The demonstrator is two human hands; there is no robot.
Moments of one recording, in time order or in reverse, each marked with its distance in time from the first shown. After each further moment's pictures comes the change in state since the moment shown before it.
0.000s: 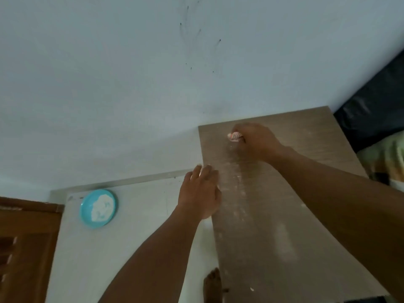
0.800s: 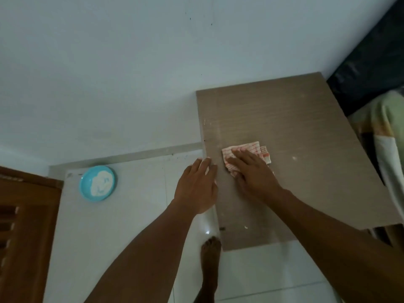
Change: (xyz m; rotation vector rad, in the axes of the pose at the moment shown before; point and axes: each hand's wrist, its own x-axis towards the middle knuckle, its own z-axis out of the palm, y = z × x) left_hand -0.099 0.016 0.052 0.025 0.011 0.071; right_hand -0.179 -0.024 0.123 0.065 -0.015 -0.049
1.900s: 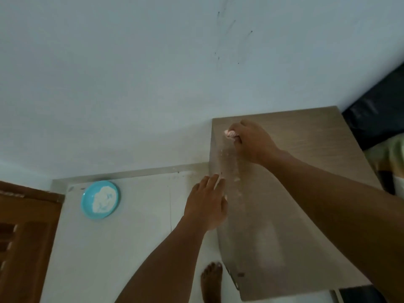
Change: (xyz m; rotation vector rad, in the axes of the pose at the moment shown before) left_hand 0.041 -0.037 -0.018 -0.192 0.011 -0.059; right_hand 0.162 -0.044 -0.102 -0.057 0.140 0.016
